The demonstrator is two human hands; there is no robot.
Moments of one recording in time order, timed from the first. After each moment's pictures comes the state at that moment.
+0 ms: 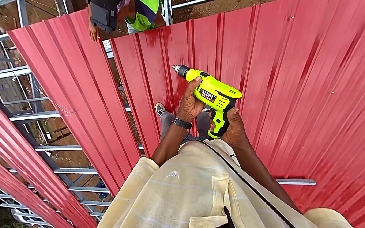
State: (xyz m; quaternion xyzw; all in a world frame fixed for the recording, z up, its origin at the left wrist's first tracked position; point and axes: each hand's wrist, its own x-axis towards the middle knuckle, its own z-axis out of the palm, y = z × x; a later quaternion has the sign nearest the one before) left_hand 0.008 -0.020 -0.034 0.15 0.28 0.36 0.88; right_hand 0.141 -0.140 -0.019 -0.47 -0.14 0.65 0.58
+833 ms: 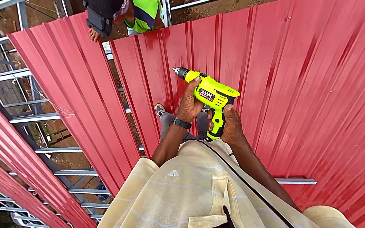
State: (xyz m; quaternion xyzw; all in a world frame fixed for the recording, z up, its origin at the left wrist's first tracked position) left_hand 0.011 -0.016 -0.030 0.14 0.31 0.33 0.88; right_hand 0.135 -0.131 -0.012 -0.50 -0.12 0.64 0.57
